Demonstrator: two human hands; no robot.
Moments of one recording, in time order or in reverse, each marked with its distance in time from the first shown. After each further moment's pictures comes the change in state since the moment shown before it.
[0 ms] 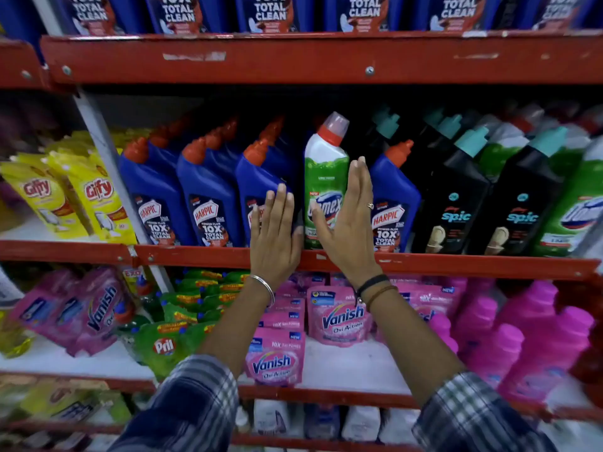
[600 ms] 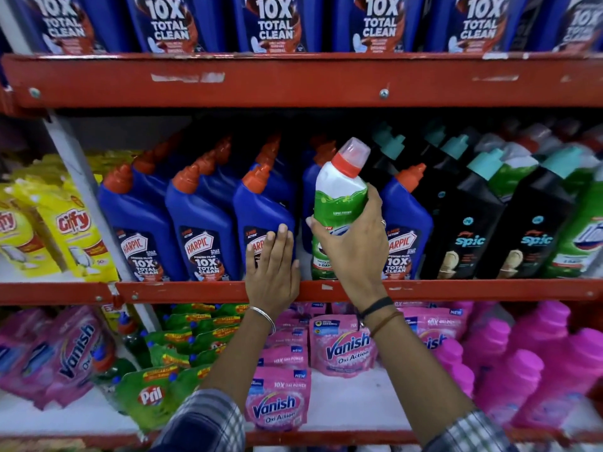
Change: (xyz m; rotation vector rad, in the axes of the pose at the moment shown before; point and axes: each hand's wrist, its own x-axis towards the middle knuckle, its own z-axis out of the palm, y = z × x) left_hand -0.017 -0.028 0.040 0.234 0.136 0.059; right_hand 0.022 -0.015 0.008 -0.054 0.119 0.313
